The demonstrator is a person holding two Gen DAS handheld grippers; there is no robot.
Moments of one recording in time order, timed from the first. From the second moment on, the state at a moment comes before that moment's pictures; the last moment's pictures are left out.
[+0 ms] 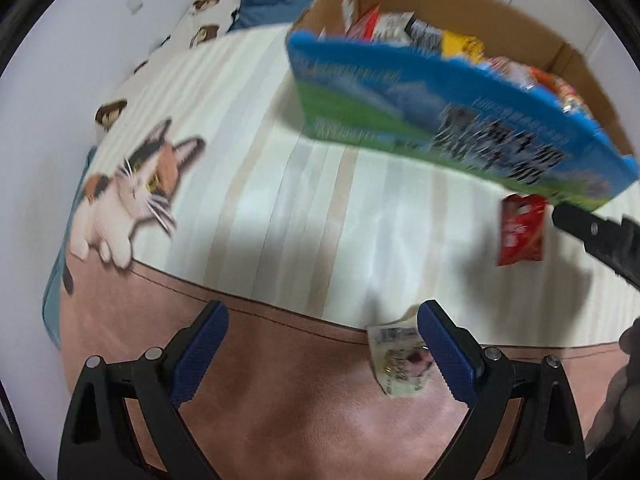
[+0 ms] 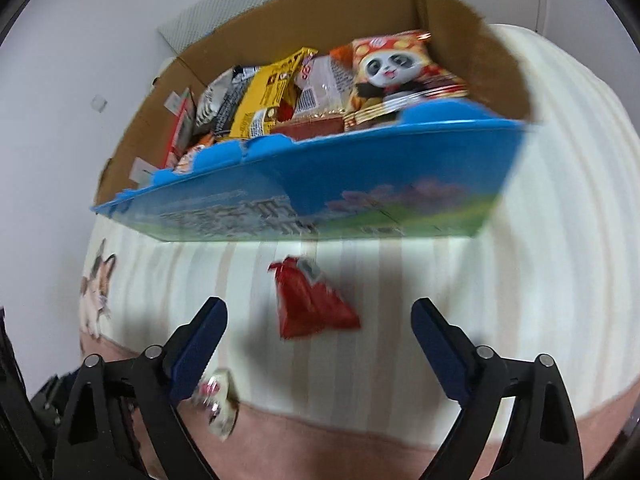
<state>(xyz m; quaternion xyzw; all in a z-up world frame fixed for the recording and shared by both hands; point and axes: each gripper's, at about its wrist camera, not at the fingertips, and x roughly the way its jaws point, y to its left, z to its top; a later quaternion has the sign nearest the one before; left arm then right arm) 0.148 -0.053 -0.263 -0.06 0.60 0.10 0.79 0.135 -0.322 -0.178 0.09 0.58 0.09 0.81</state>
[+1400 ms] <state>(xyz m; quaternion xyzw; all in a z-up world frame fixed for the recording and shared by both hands) 0.094 -0.097 -0.343 -0.08 0.69 0.00 0.72 0.002 -0.303 -0.241 0.15 0.66 0.10 0.73</state>
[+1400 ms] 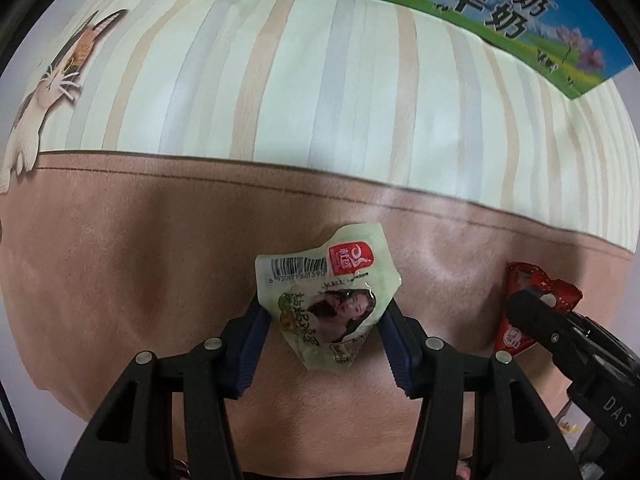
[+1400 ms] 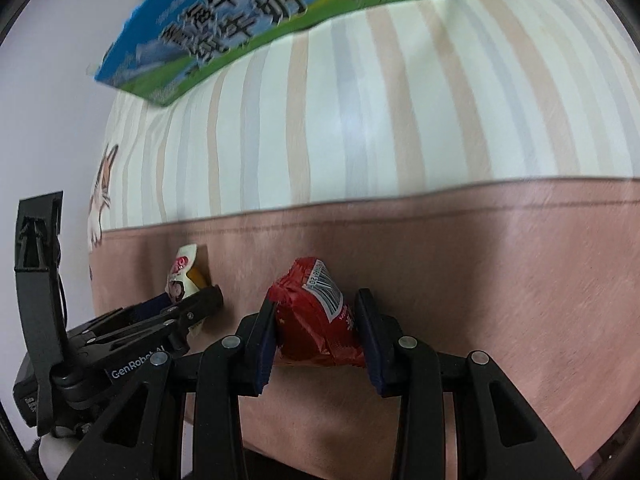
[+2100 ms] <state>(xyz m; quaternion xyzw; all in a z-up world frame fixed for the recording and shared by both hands) 0.108 -0.076 -0.351 -0.12 0.69 0.00 0.71 0.011 -0.287 -0.255 0.13 0.68 0.09 0.71</state>
